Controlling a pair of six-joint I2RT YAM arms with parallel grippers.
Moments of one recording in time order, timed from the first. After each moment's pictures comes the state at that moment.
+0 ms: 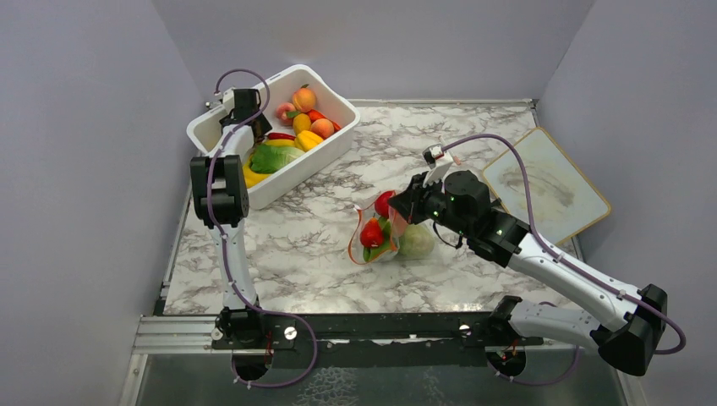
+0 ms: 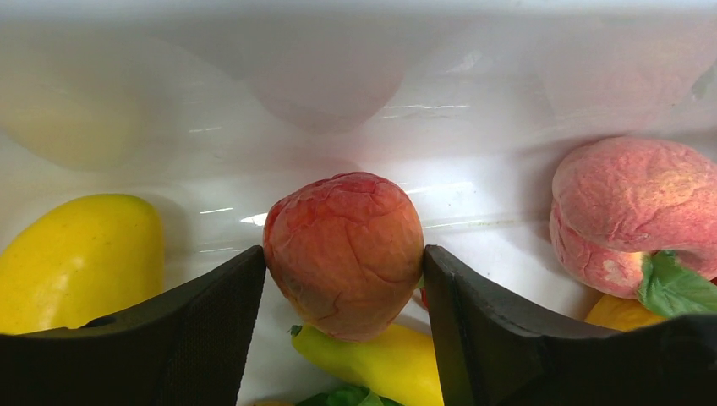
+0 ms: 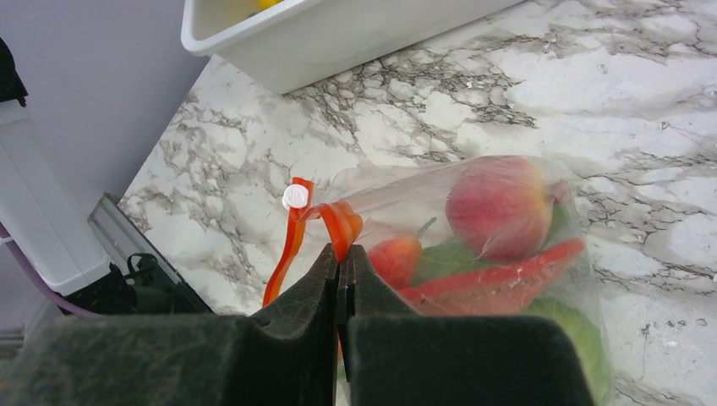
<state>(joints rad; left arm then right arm) 0.07 2.29 1.84 -0.29 -0.30 -0.52 0.83 1.04 0.90 -0.16 0.05 0.45</state>
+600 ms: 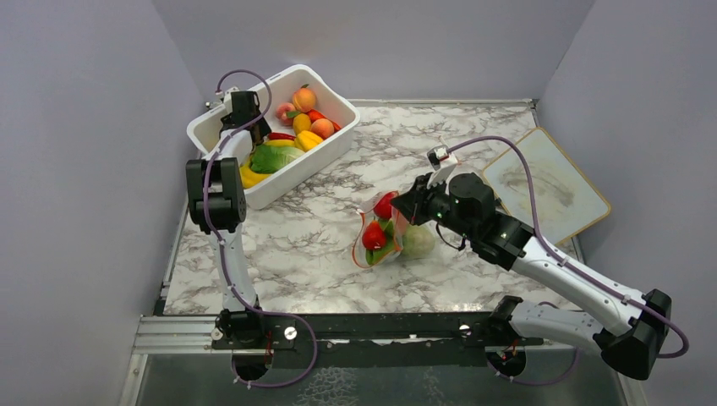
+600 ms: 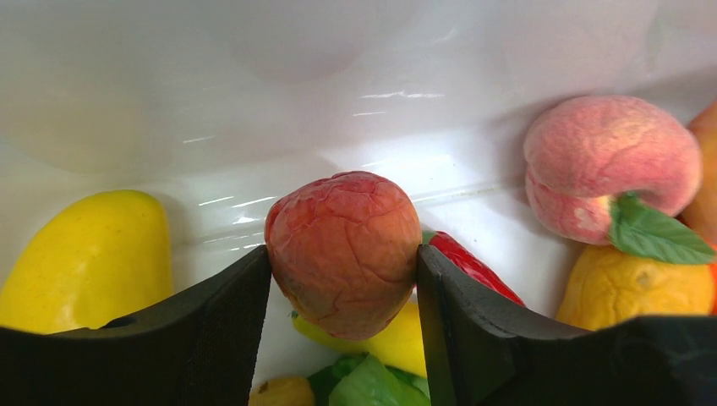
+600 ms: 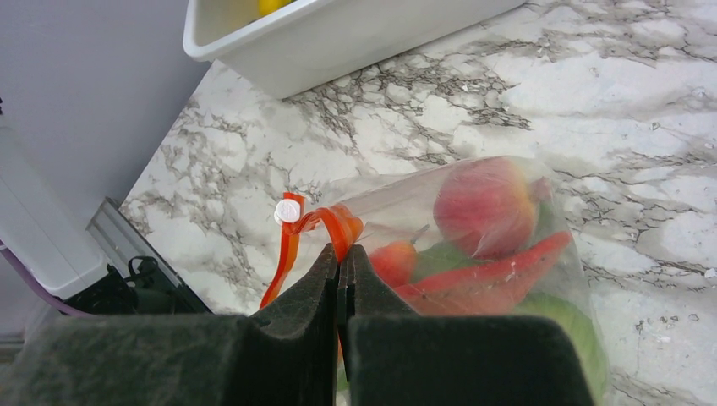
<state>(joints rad) 0.07 2.22 1.72 -0.18 -0.25 -0.44 0.83 1.01 0.88 -0.16 0.07 0.45</state>
